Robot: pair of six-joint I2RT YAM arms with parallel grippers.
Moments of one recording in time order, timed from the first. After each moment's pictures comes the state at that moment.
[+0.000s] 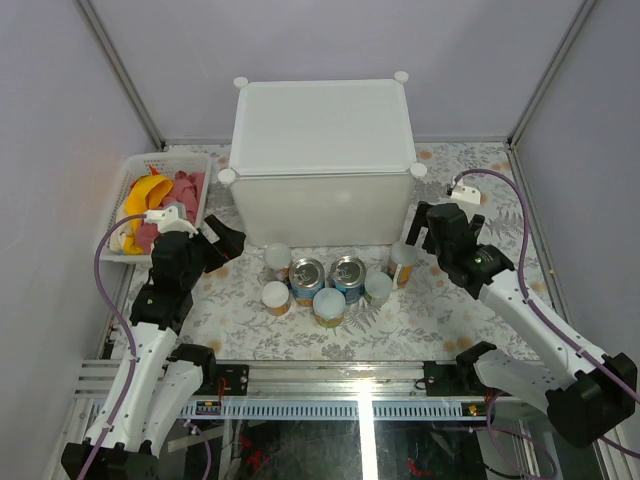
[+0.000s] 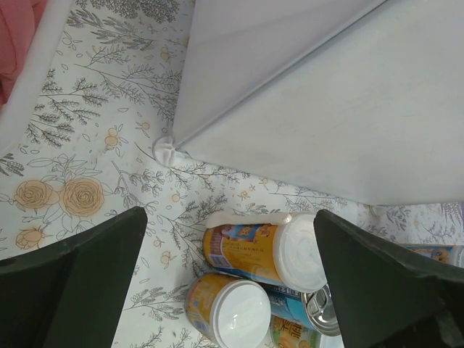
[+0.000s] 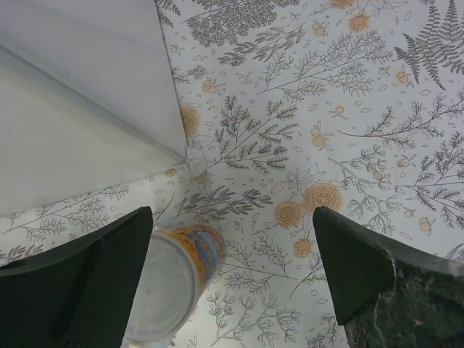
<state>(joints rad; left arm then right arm) -0.12 0.65 0.62 -0.38 0.04 -0.60 0.49 1.03 0.84 -0.49 0.53 0.52</state>
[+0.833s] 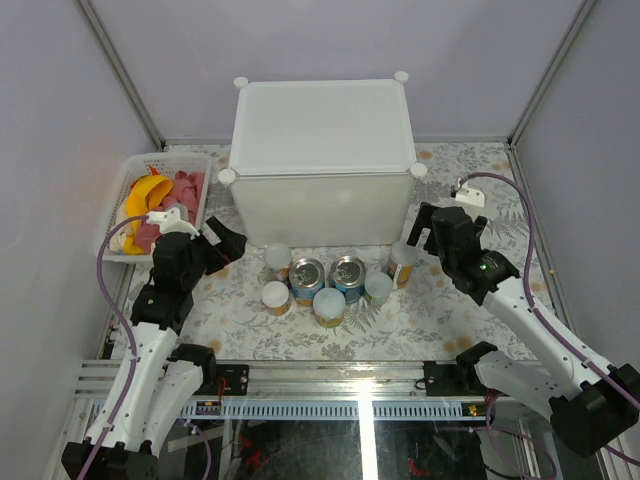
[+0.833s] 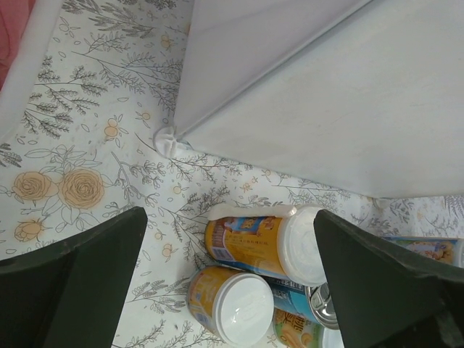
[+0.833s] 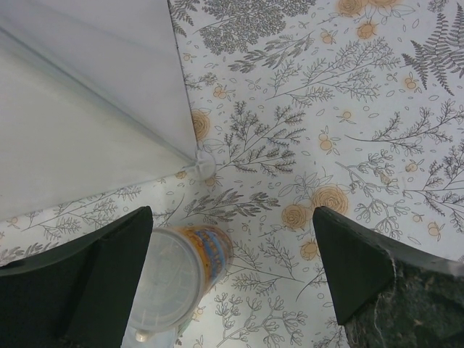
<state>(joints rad) -0.12 0.65 0.61 -0.39 0.05 -0.60 0.49 0.97 0.81 -0.46 0.50 0.51</state>
